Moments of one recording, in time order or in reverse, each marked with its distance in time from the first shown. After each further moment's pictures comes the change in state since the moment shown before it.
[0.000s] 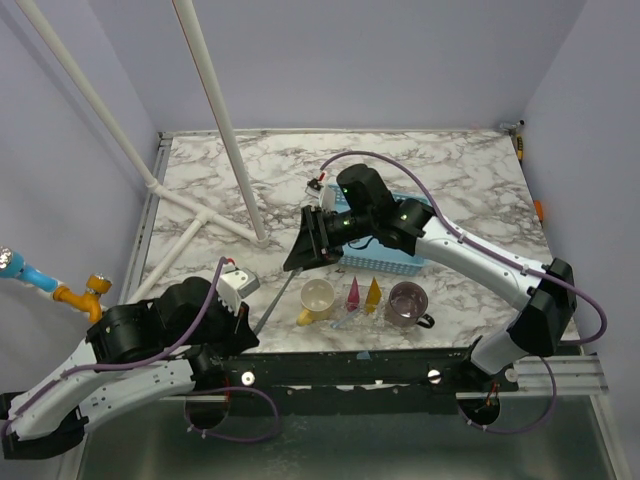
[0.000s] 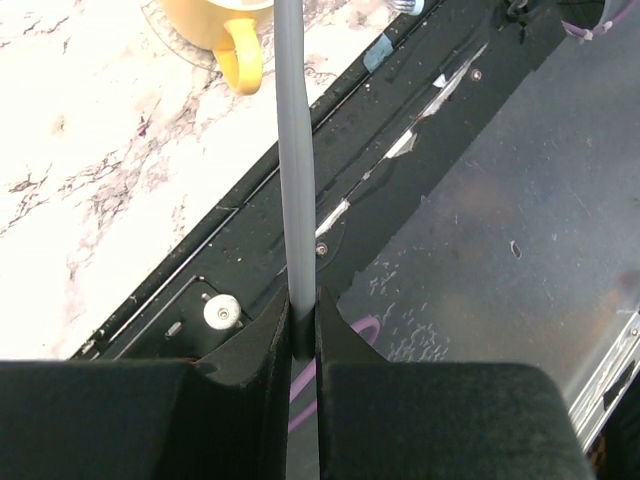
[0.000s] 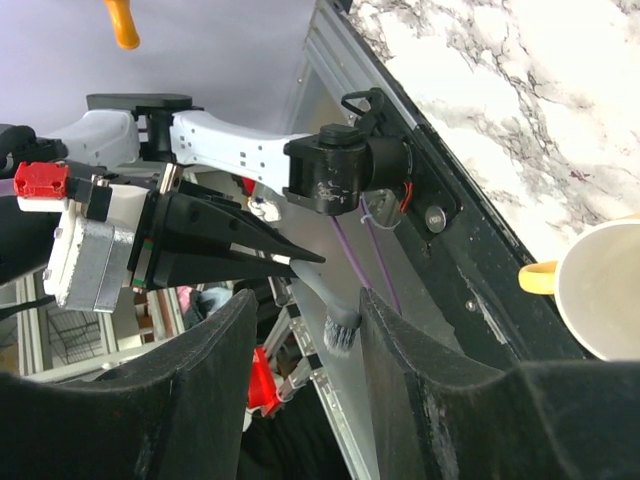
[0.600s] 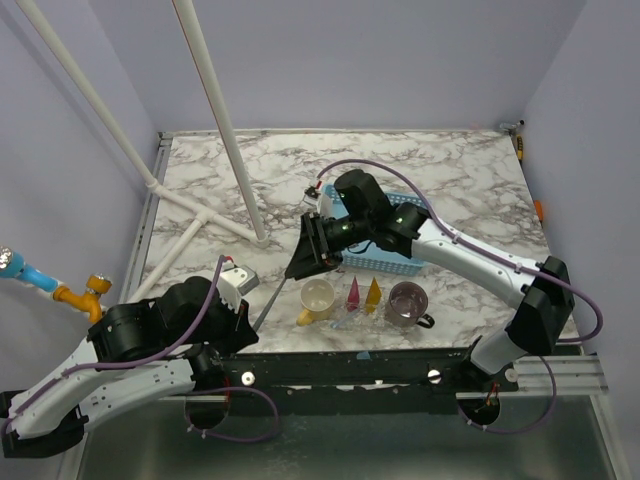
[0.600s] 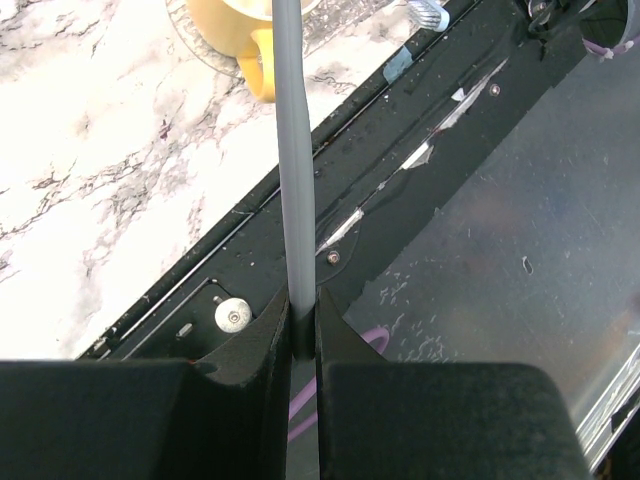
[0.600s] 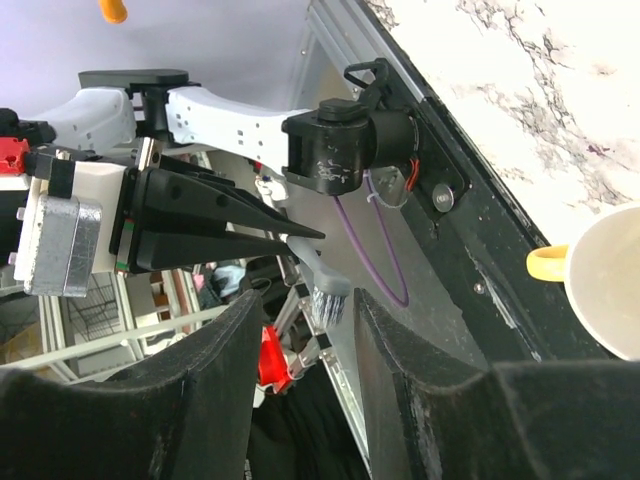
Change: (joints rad) left arm -0.013 0.009 0.001 0.000 -0.060 -0.021; right arm 0.000 0.010 -0.043 0.018 -0.060 0.012
